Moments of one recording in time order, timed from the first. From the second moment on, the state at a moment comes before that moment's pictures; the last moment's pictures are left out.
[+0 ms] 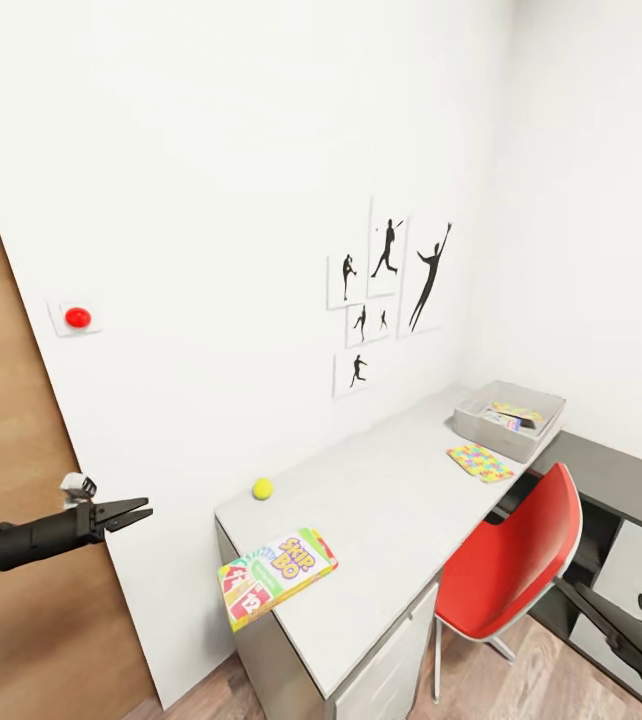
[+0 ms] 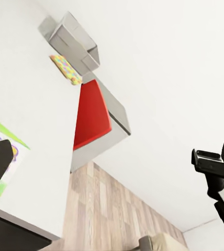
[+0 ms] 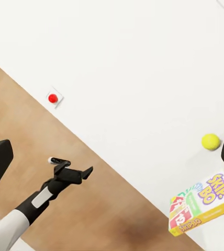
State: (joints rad) left arm -0.59 0.51 0.12 -0.79 0.38 0.80 -1.46; right arm 0.13 -0.25 -0.59 -1.55 -0.79 0.77 1.22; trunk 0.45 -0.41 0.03
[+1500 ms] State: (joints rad) left arm -0.59 0.49 0.12 -0.74 0.38 0.83 -1.39; right arm 0.13 -0.24 -0.60 -1.55 -0.79 0.77 1.21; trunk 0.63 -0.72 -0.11
